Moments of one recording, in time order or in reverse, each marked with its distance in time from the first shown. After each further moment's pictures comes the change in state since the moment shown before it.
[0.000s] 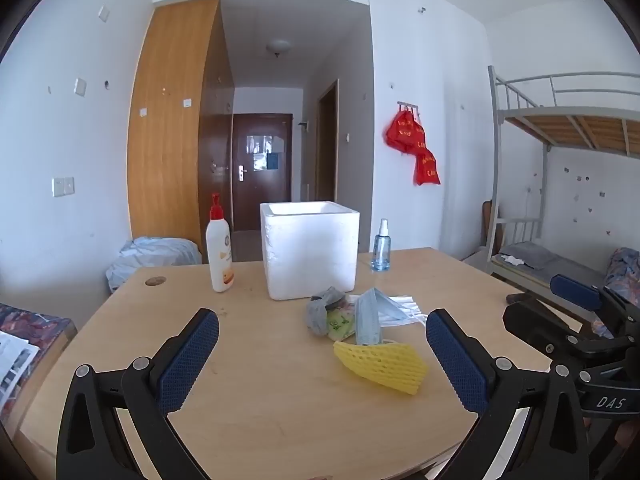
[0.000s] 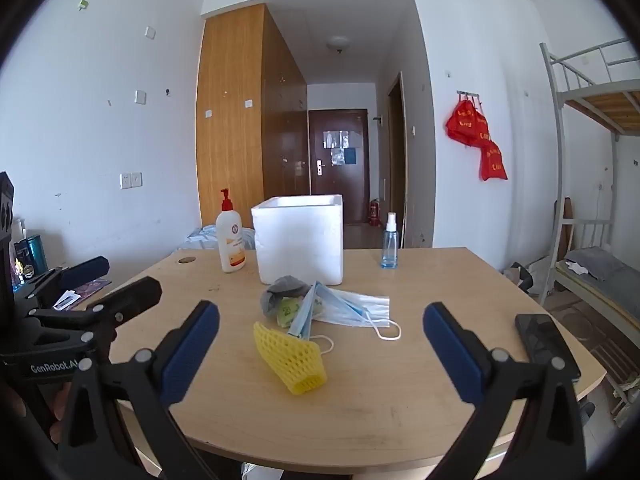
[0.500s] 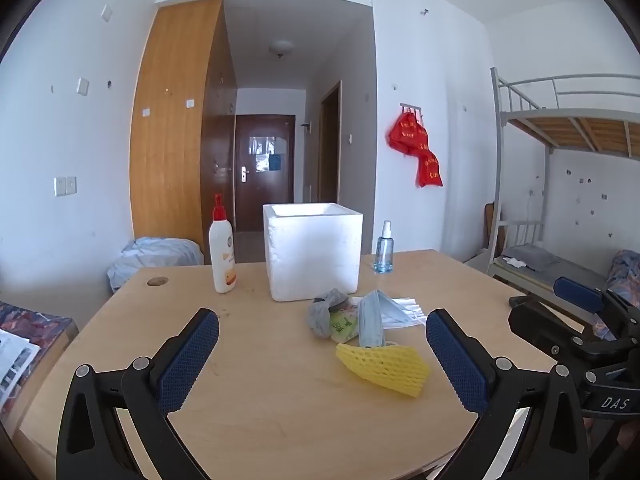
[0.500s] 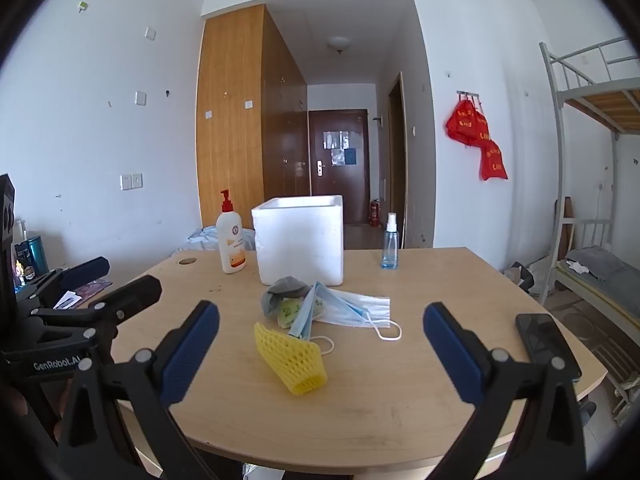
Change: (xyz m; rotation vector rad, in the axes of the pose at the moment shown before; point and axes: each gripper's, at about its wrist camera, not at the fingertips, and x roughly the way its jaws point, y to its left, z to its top) left arm 0.003 0.002 0.000 -0.017 0.018 0.006; right arm -0.001 0.000 0.001 0.005 -0.002 0.002
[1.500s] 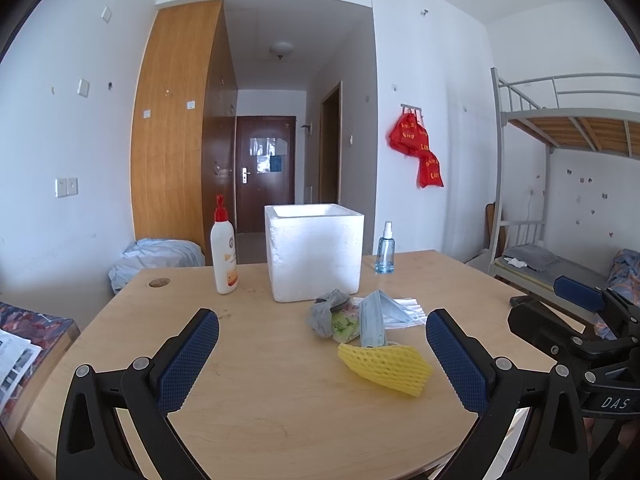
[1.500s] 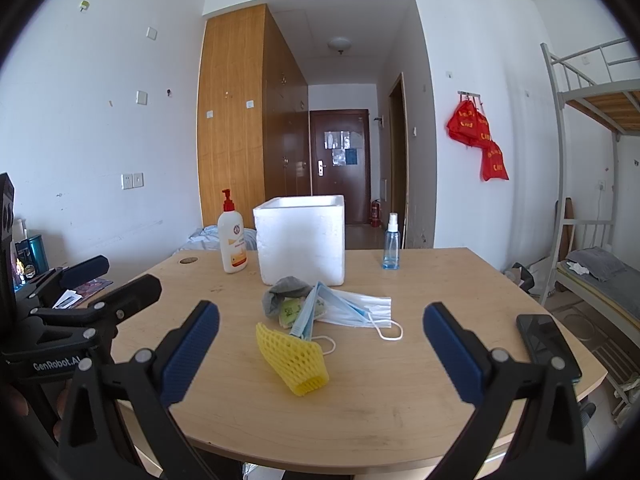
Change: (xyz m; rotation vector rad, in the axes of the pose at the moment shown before) left arm -0.004 0.002 0.000 -0.001 -0.011 0.003; right arm 0.001 0.000 -0.001 0.000 -0.002 0.002
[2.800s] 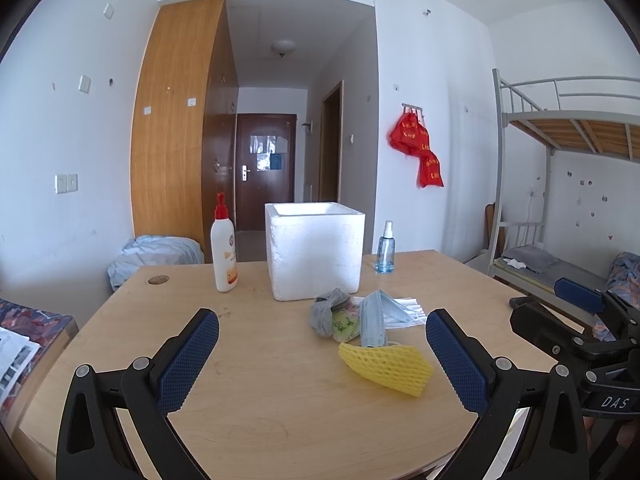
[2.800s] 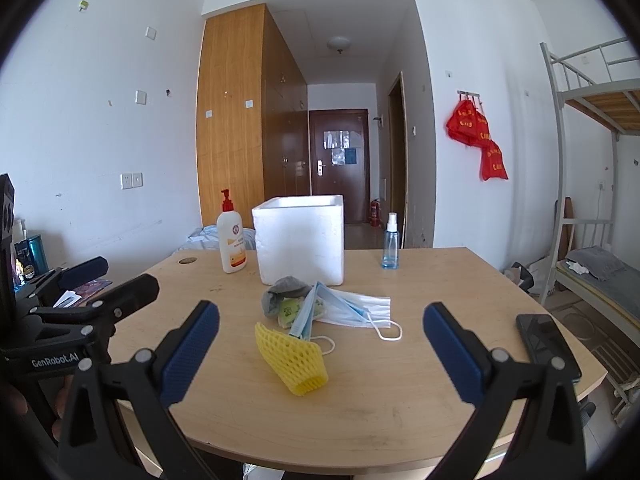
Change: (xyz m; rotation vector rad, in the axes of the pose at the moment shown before) left arm 0.001 0.001 0.000 -0.003 0.005 0.002; right arm 0.001 -0.001 0.000 0.002 0.002 -0.001
